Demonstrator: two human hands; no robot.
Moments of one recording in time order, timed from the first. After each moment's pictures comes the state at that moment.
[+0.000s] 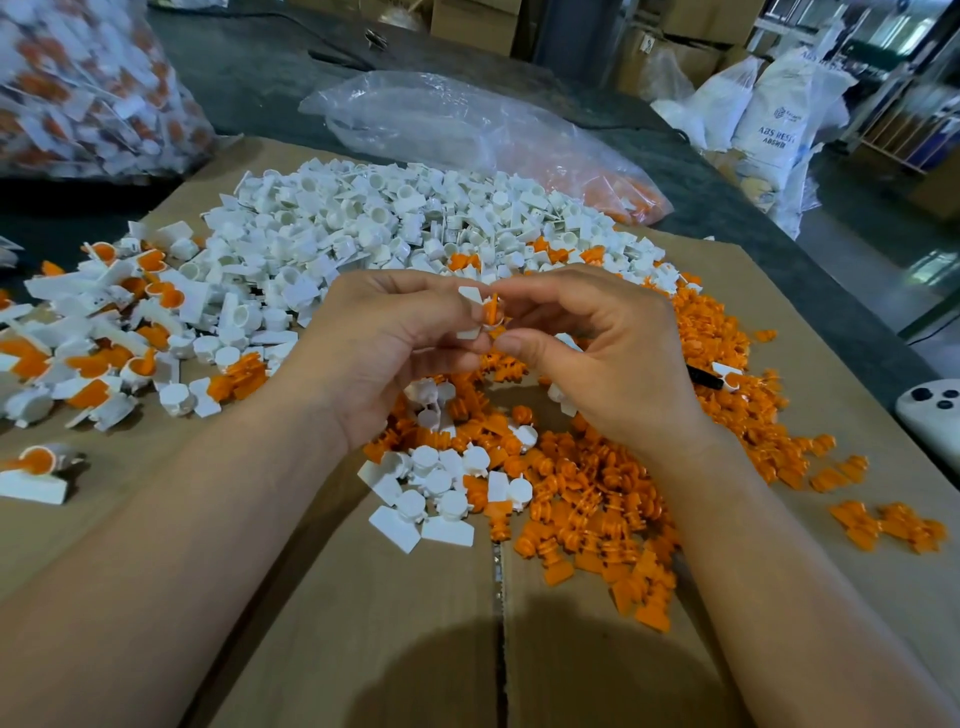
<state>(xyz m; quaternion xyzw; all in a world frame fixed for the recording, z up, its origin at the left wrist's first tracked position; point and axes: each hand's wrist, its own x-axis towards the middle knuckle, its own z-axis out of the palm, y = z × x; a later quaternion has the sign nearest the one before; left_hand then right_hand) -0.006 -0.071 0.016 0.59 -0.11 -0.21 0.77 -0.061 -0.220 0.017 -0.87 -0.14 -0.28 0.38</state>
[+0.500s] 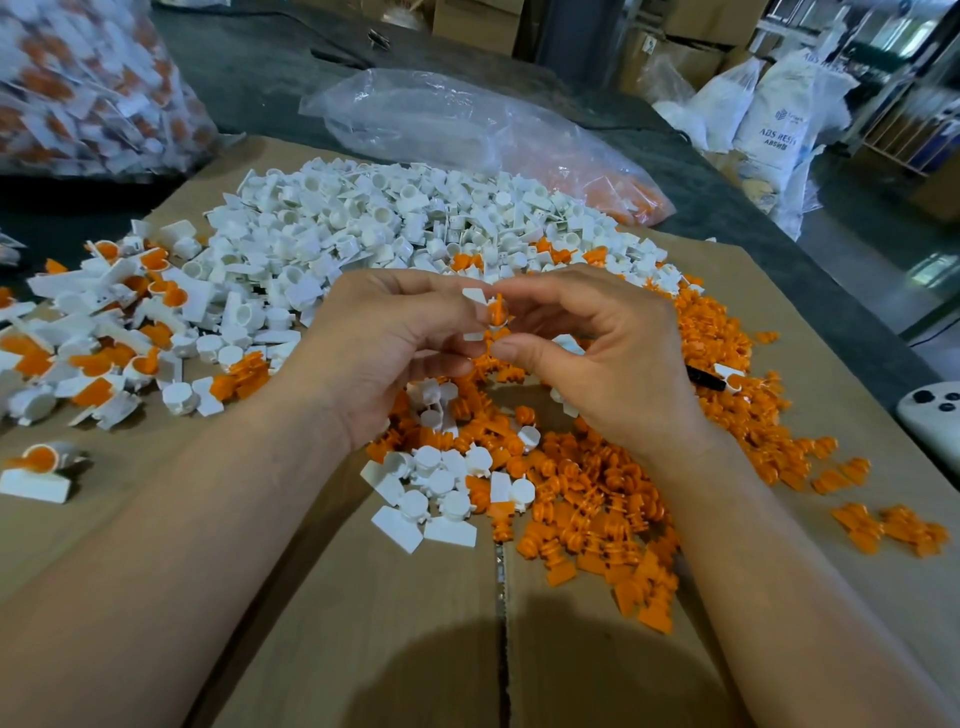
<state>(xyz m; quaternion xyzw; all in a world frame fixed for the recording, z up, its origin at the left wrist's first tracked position) -0.005 -0.070 0.017 0.61 -0.11 -0.21 0.76 -0.060 -0.219 0.014 -0.87 -0.15 -0.29 0.38</state>
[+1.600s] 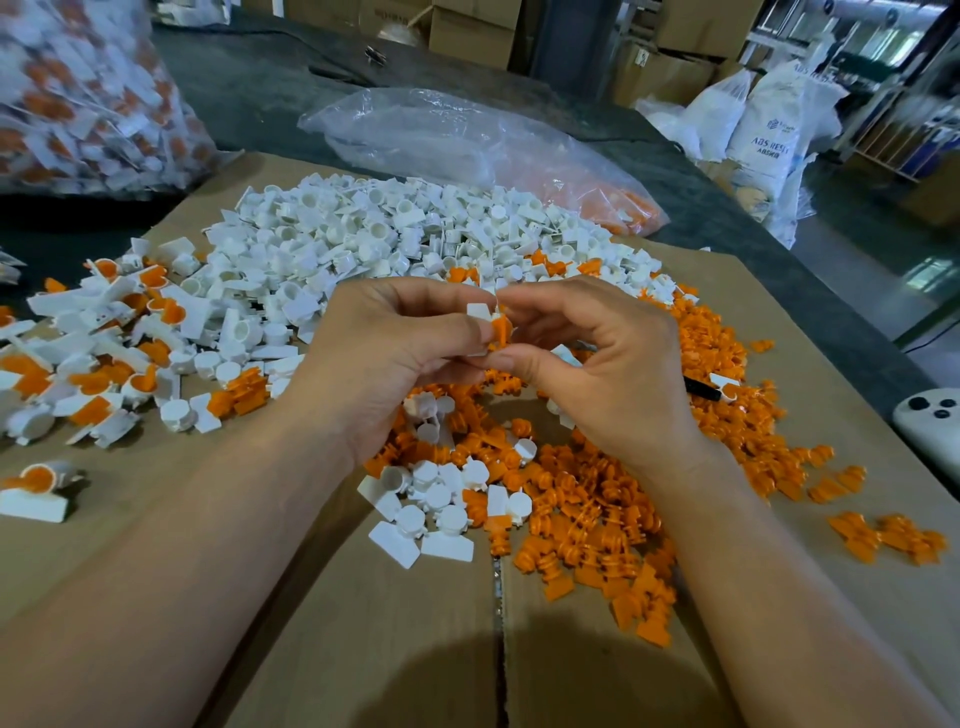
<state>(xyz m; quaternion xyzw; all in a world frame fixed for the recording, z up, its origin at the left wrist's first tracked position) -0.012 -0.072 0.019 0.59 -0.15 -0.18 0.77 -0.062 -0.219 0.015 -0.86 -0.16 -0.33 0.35</state>
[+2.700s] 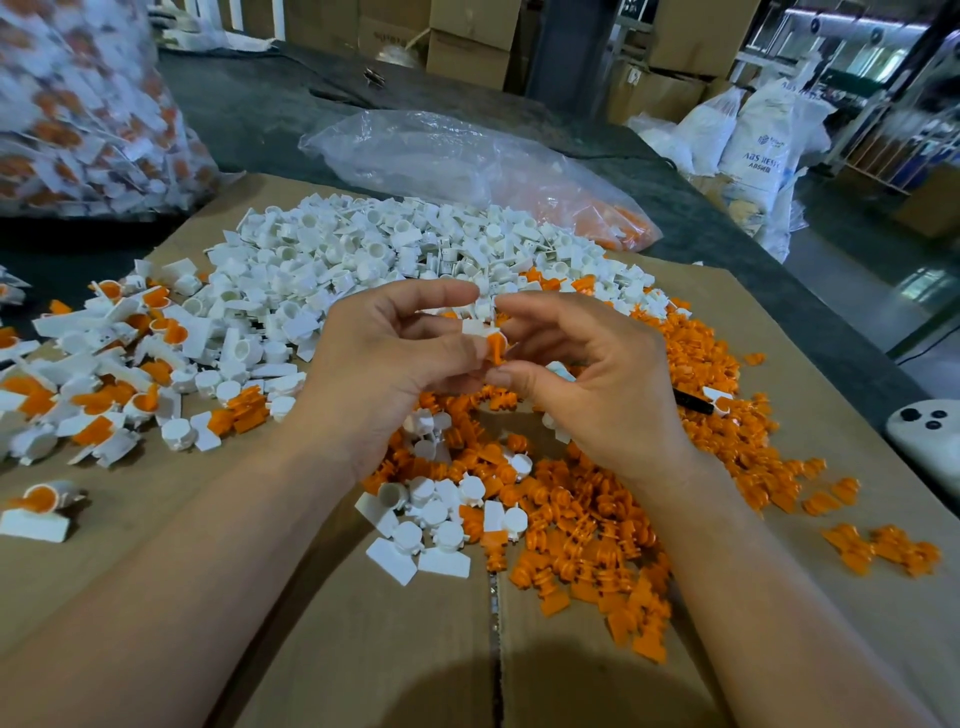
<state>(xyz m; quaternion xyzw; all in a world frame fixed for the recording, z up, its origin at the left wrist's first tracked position) -0.009 -0.073 0.016 0.58 -0.17 -0.14 0.78 -0.058 -0.223 0.013 -0.86 -0.15 -0.32 0.37</state>
